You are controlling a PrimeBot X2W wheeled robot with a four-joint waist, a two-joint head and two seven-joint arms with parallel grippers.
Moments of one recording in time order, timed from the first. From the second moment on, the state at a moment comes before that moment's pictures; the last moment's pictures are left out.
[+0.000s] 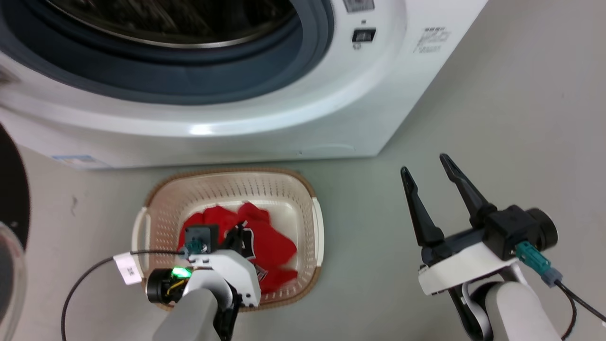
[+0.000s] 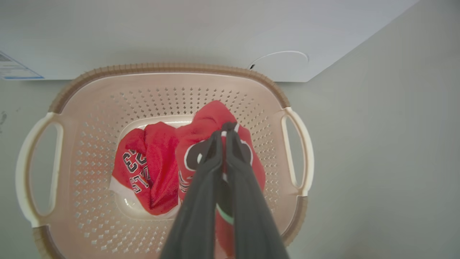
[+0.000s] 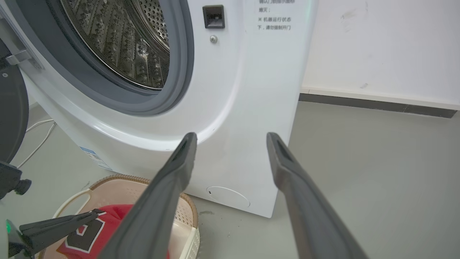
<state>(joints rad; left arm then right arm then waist) -0.45 0.05 -0.31 0.91 -0.39 -0.02 -0.24 -0.18 -0.05 0.19 0.06 0.07 0.13 -0.18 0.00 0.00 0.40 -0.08</state>
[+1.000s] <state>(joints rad) -0.42 0.07 -0.21 0.92 -0.34 0.00 -0.26 -0.22 -0.05 0.14 0.21 0.05 0.13 -0.26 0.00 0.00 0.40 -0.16</state>
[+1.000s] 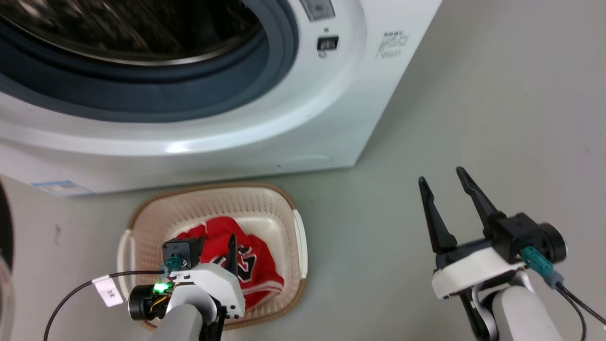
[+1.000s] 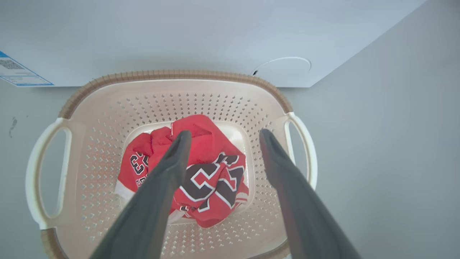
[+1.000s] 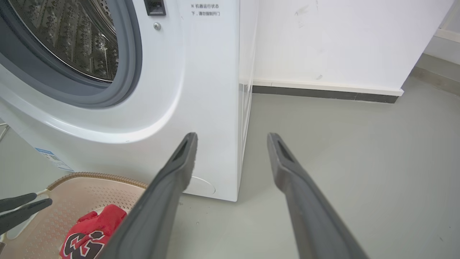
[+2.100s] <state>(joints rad) -0.08 0.06 -0.07 0.15 -0.10 0.02 -0.26 -0.01 -0.05 -0.01 0.08 0.01 0.13 -0.19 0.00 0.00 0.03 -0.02</state>
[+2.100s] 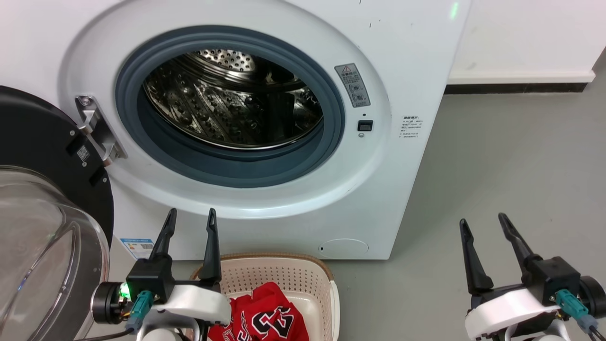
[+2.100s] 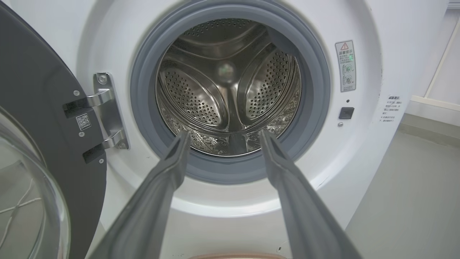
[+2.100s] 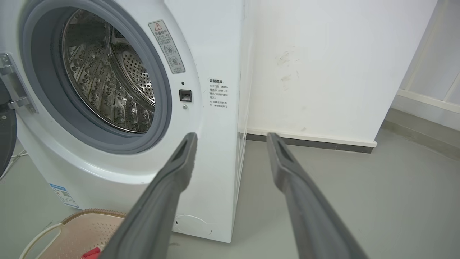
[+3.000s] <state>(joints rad) -0.03 0.05 -0.05 0.18 -0.24 0.01 -0.22 0.04 -0.05 0.02 0.10 0.17 0.13 -0.16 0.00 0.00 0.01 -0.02</state>
